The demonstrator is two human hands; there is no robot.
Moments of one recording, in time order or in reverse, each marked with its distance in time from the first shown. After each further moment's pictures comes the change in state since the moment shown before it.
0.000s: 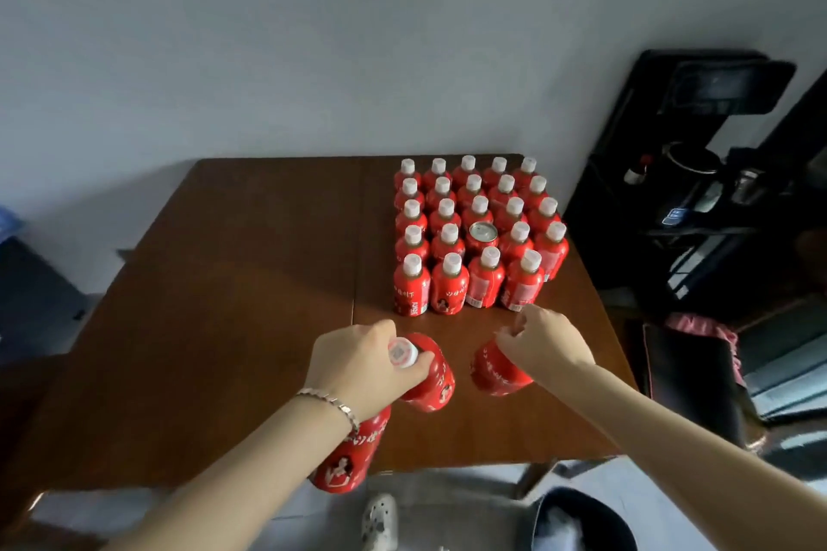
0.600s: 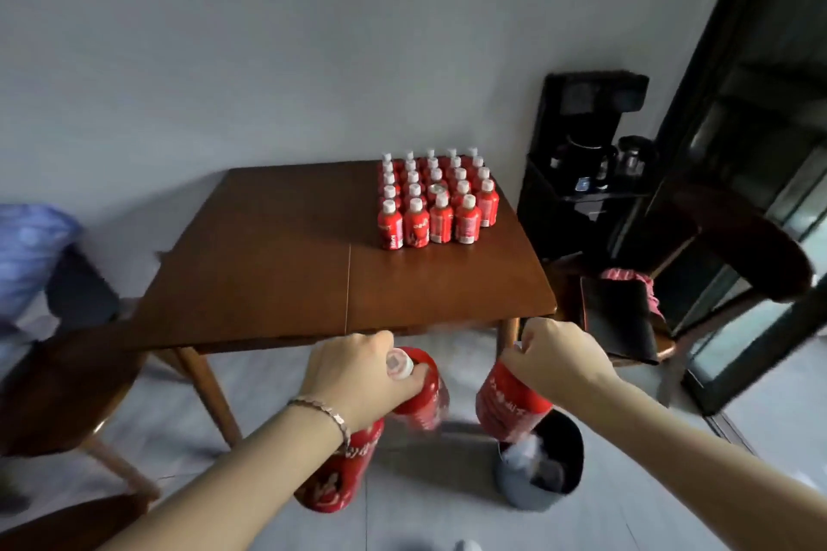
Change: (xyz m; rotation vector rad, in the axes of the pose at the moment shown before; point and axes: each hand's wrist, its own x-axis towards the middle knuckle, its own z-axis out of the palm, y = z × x) left_hand -0.326 0.077 -0.001 0.146 0.133 0.136; right_hand -0.359 0.089 -0.051 -0.109 0.052 -0.054
